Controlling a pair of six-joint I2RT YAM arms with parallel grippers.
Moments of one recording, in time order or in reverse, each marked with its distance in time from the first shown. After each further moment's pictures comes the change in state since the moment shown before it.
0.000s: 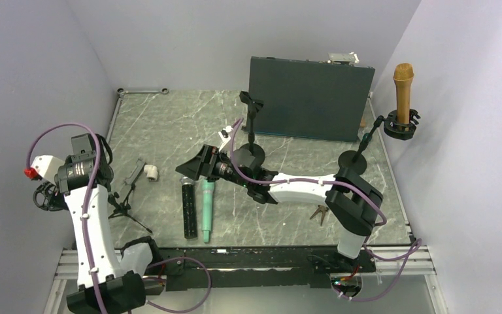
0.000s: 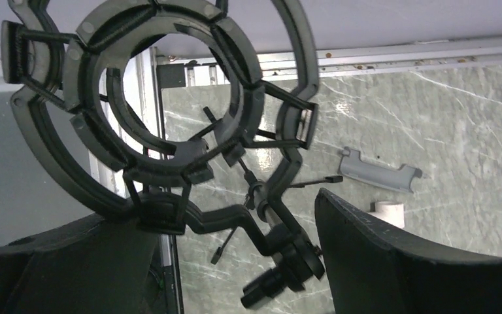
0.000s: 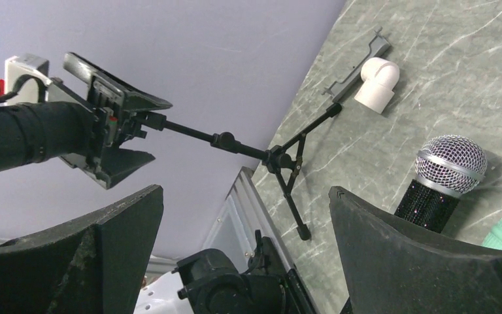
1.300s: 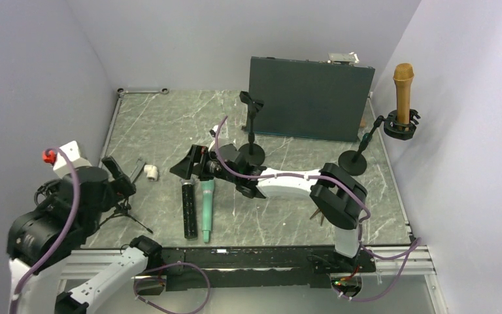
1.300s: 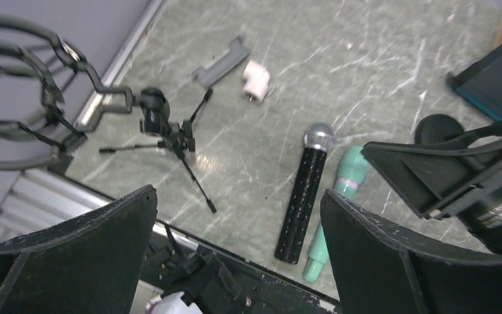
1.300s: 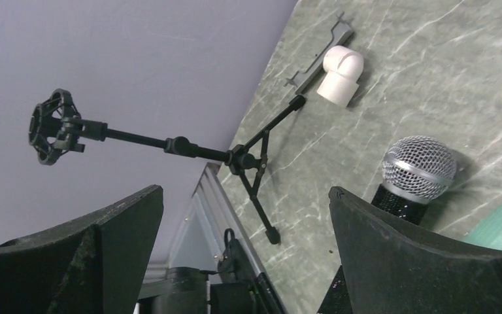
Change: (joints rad) left arm -0.809 -0.260 0.337 -0.204 0.055 0.325; right arm -0.002 0.126 0.146 -0.131 0.005 -0.053
